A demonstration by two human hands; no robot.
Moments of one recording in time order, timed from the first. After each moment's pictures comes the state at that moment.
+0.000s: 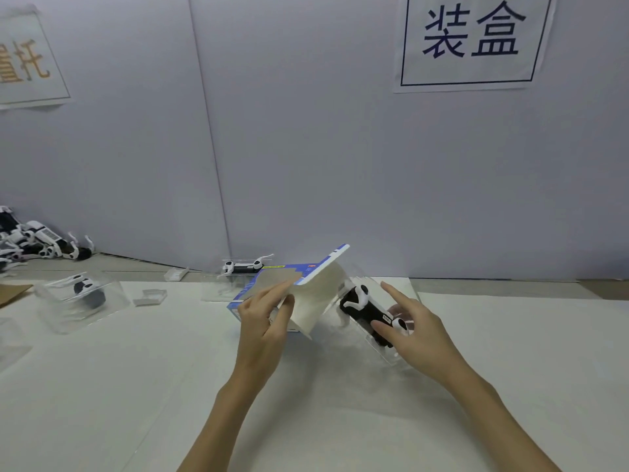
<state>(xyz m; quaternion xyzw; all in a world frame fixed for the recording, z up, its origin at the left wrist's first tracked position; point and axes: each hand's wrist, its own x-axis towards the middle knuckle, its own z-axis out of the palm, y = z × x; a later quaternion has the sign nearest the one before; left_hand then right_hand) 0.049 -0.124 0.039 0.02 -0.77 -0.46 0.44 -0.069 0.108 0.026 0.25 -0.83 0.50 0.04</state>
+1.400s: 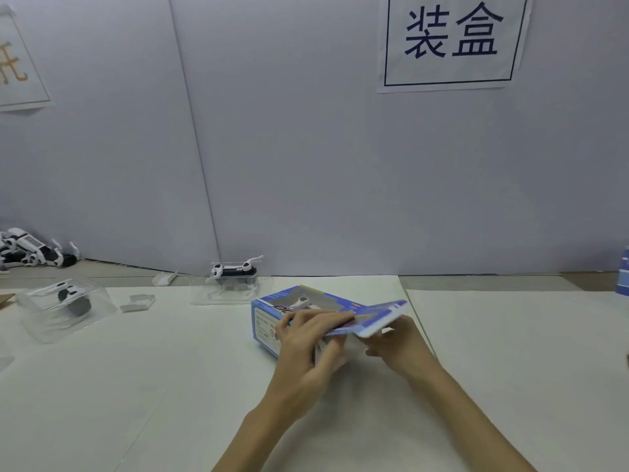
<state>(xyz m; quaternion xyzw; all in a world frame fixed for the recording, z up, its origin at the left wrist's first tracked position) 0.057 -0.061 0.026 -0.08 -0.84 -0.41 0.36 -0.052 0.095 0.020 0.20 -0.73 0.65 -0.06</state>
